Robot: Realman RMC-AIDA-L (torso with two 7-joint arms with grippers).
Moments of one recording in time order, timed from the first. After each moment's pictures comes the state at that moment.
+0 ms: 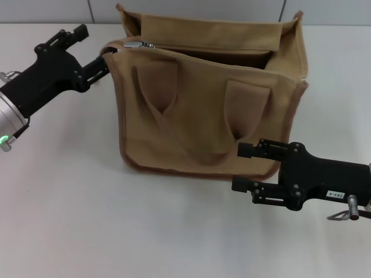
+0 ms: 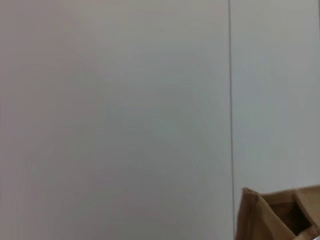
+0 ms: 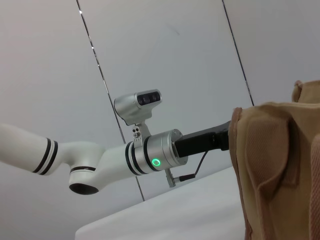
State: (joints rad) left arm -0.38 -2.08 0.91 0.48 1.22 1.29 -0.84; right arm 0.46 2.09 -0.80 -0.39 -1.82 -1.71 1.09
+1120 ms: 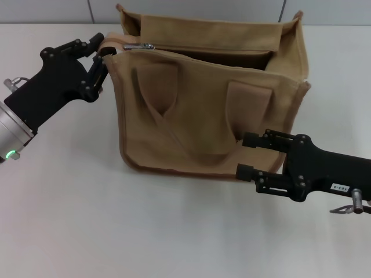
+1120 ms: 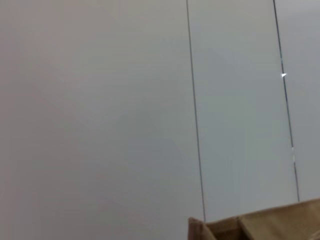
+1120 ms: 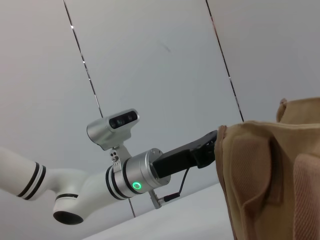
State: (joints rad) left arm -0.39 -2.08 0.94 0.38 1.14 1.41 -0.66; right arm 0.45 2.08 -0.79 -0.39 -1.77 -1.72 1.09
